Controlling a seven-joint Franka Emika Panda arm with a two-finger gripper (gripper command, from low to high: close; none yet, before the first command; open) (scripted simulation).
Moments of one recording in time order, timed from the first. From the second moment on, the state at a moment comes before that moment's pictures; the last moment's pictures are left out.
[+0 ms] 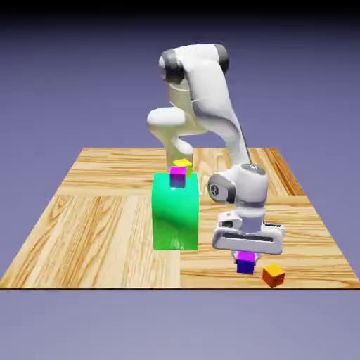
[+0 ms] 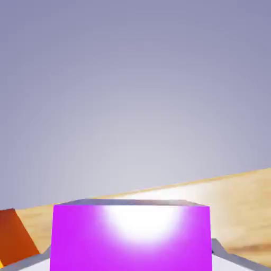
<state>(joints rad) 0.09 0.33 0.22 -2.31 -0.48 2.75 1.79</state>
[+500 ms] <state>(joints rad) -0.21 -0.21 0.35 -2.44 -0.16 2.27 2.31</state>
